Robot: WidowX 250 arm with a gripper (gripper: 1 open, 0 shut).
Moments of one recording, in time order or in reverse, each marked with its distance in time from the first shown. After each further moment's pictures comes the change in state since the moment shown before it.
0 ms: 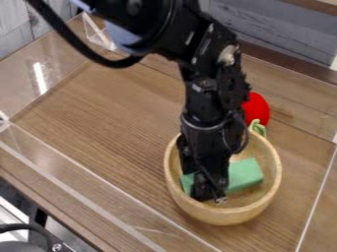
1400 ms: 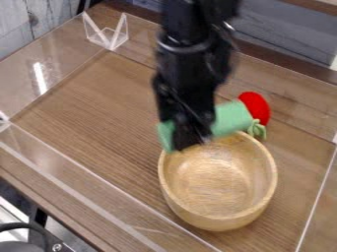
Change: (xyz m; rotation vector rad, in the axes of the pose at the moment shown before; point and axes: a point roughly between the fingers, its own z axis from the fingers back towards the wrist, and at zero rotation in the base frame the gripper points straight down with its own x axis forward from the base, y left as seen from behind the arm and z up) arm -0.022 0.023 0.084 0.055 -0.022 0.190
